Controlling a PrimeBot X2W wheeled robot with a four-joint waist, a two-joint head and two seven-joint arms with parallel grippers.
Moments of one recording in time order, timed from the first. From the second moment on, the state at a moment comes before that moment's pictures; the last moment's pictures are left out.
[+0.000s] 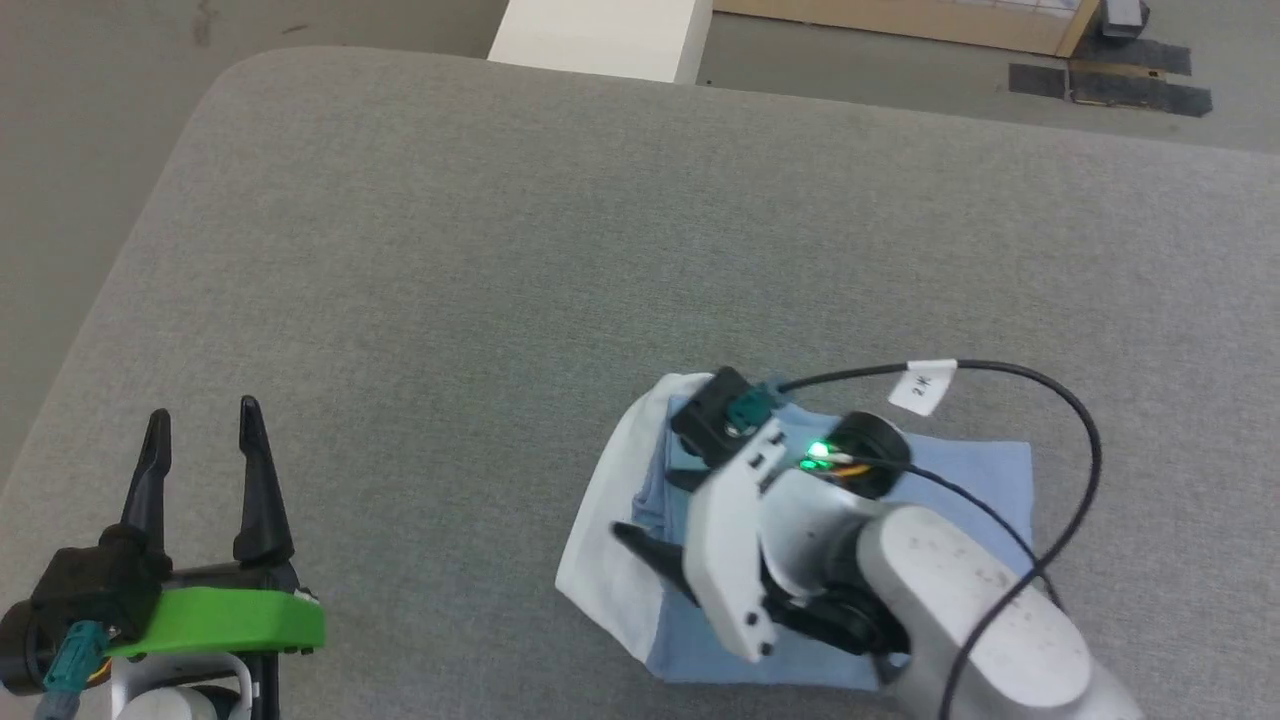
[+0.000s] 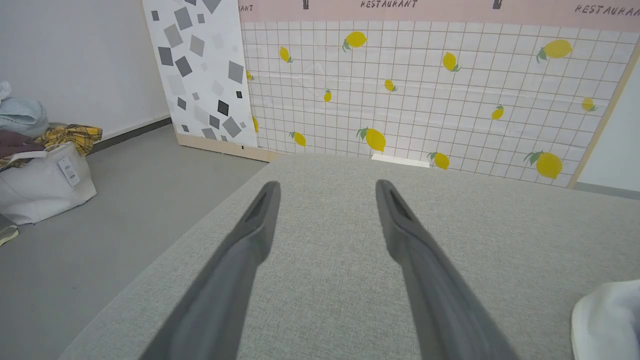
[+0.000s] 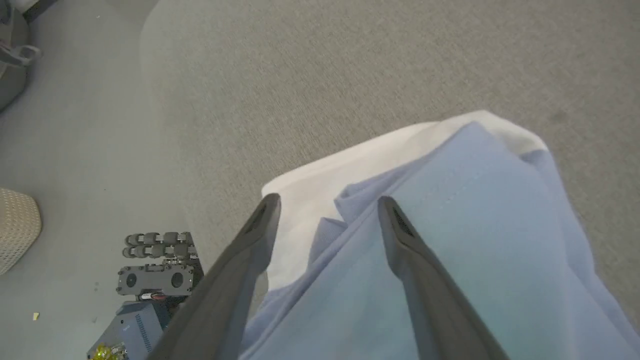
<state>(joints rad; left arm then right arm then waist) 0.00 0.15 0.13 -0.05 -0.21 -0.03 -0.26 -0.48 -0.14 0.68 0.16 0.50 0.13 0.70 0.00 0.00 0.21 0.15</state>
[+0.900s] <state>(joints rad) 0.02 0.15 0.15 -0.06 -0.19 -0.03 -0.26 -0.14 -0.34 0.27 -0.03 0.27 0.13 0.82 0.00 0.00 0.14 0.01</state>
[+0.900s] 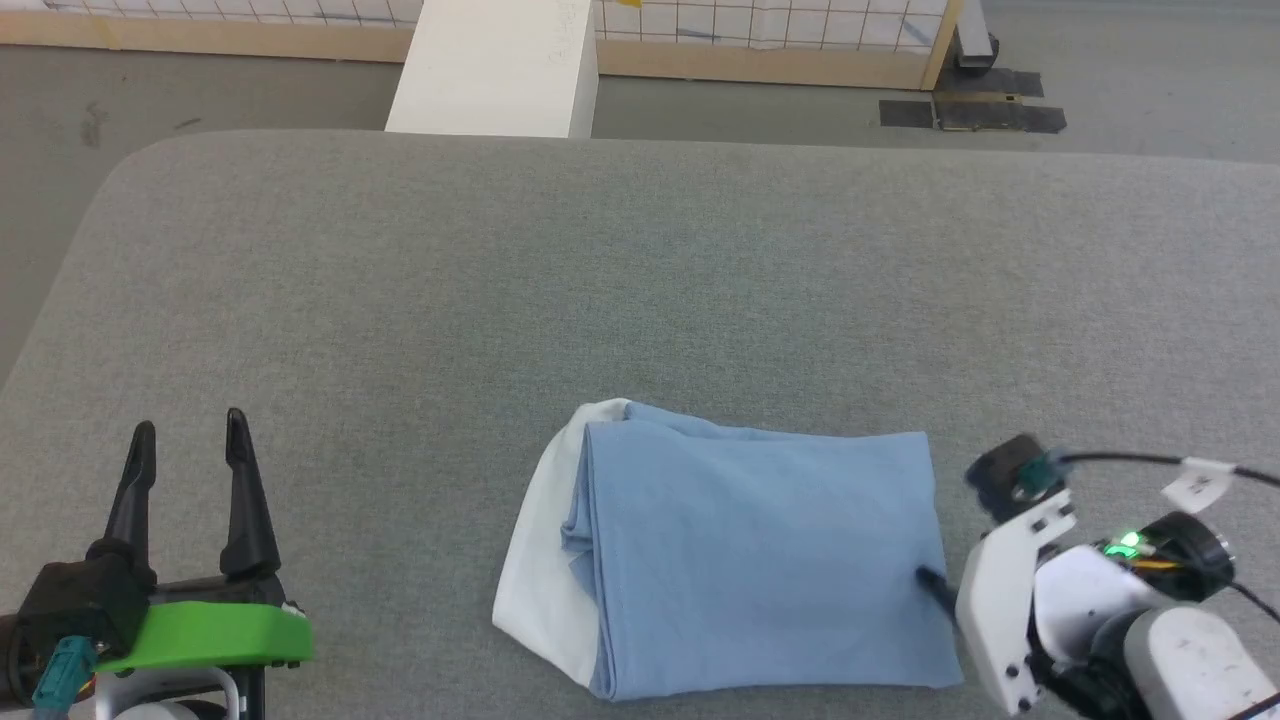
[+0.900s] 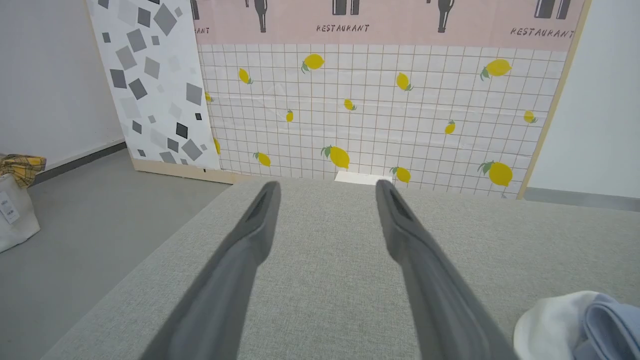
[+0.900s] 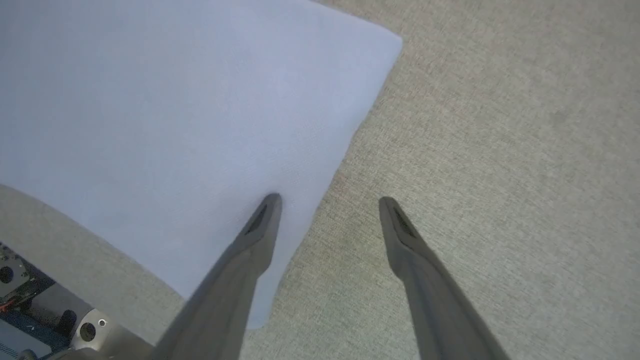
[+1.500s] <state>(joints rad) 0.02 0.16 0.15 -0.06 -0.19 -0.03 -0.26 -0.22 -0.31 0.36 0.20 0.31 0.13 0.67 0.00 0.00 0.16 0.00</state>
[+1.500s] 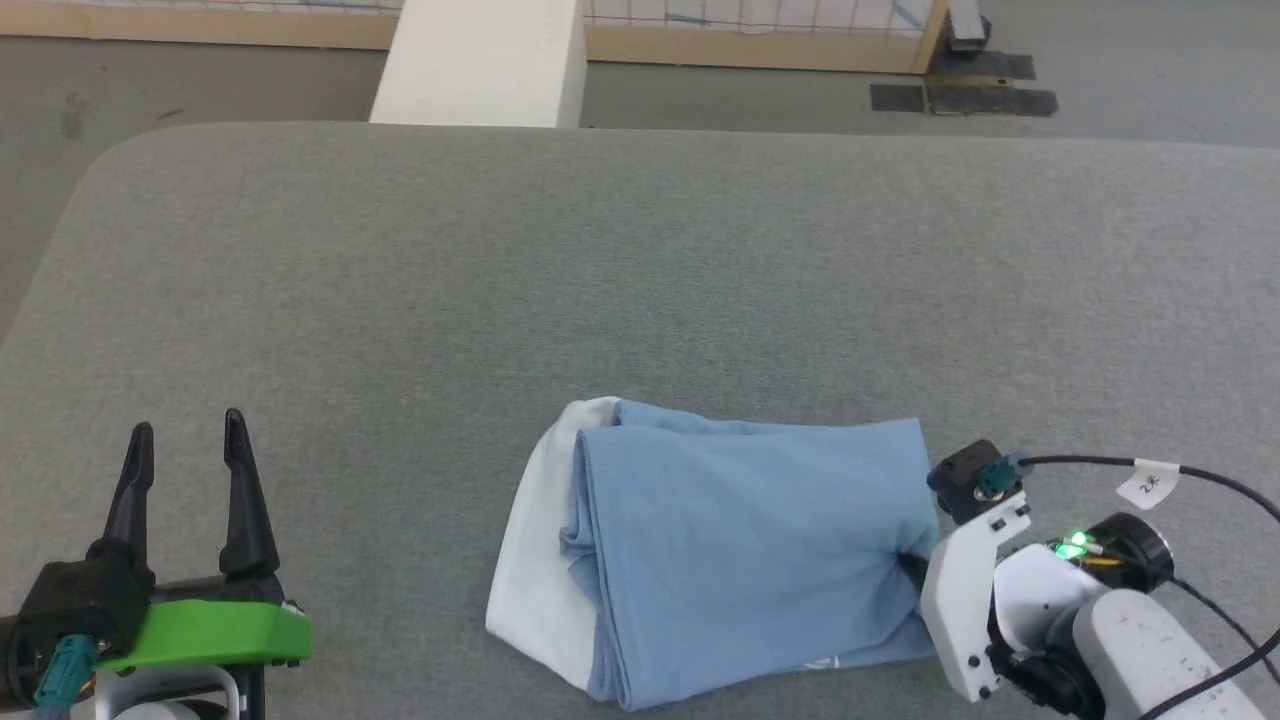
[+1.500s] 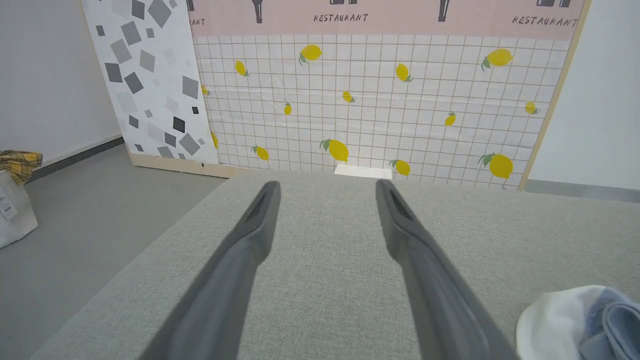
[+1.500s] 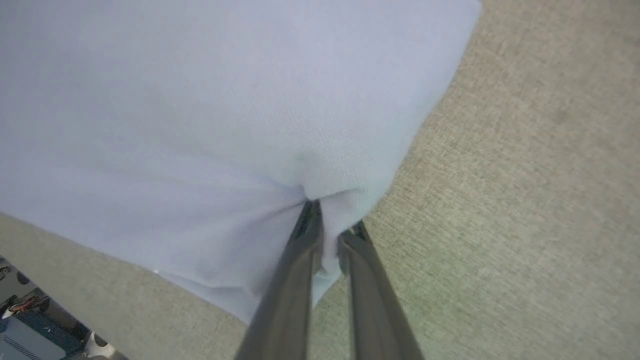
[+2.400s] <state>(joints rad) -0.01 0.30 0.26 -0.37 -0.20 0.01 -0.11 -0.56 -0.64 0.16 0.50 0.34 0.13 0.50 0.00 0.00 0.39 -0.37</state>
